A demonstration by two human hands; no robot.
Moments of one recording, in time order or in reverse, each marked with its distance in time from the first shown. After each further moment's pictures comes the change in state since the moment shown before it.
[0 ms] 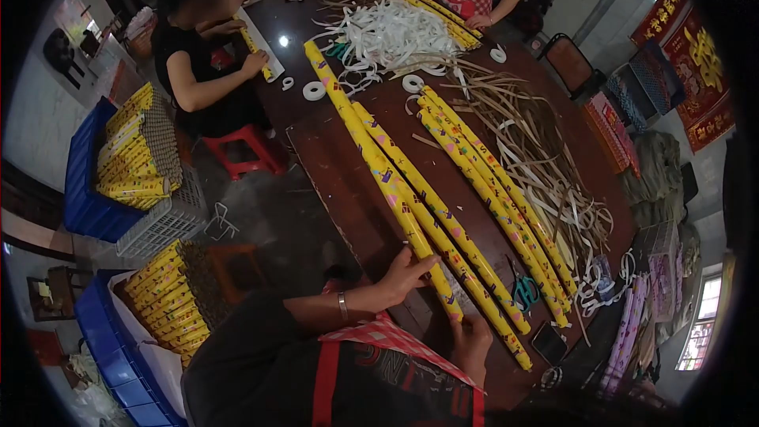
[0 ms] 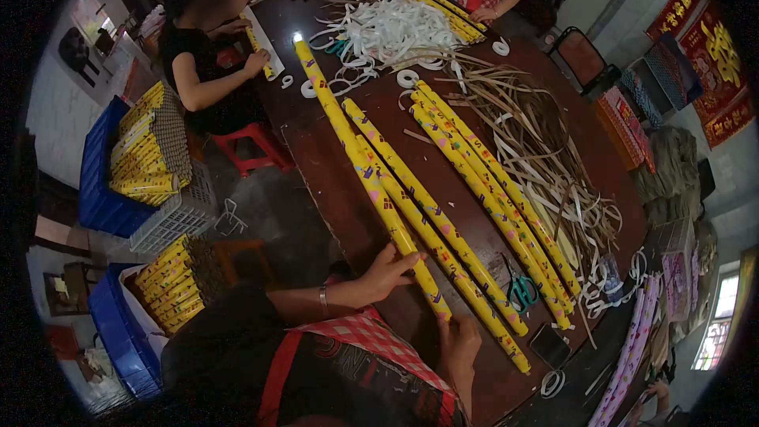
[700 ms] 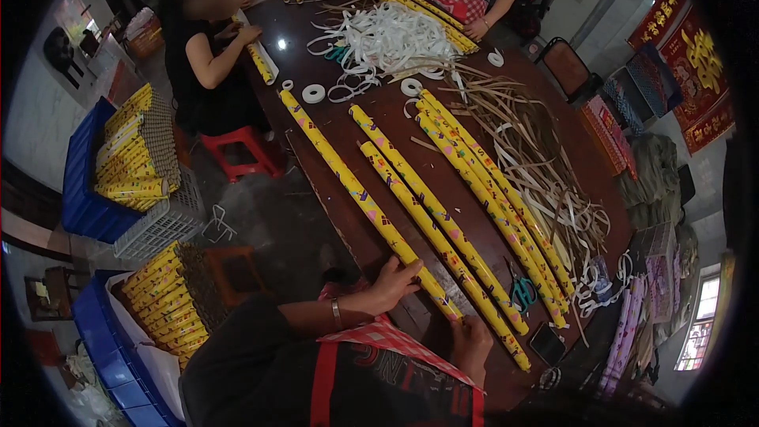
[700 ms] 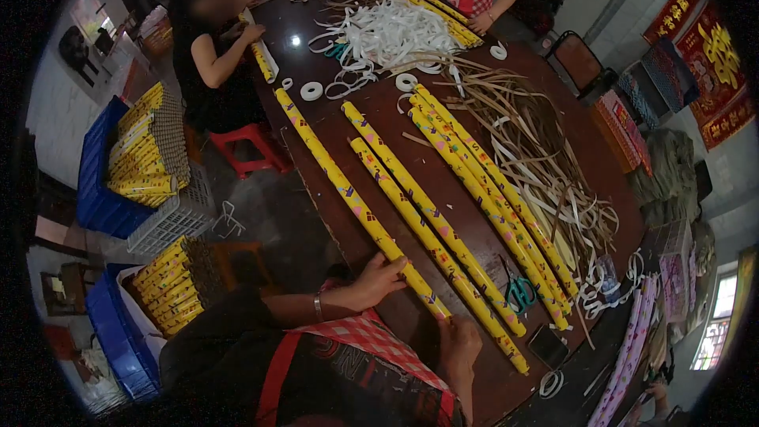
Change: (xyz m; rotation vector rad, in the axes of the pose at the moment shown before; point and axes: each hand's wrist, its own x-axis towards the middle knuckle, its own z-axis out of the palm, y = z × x) left_hand -0.003 -0.019 -0.020 -0.104 0.139 -0.124; right_hand 0.003 -0.006 -0.003 -0.105 0.080 -0.145
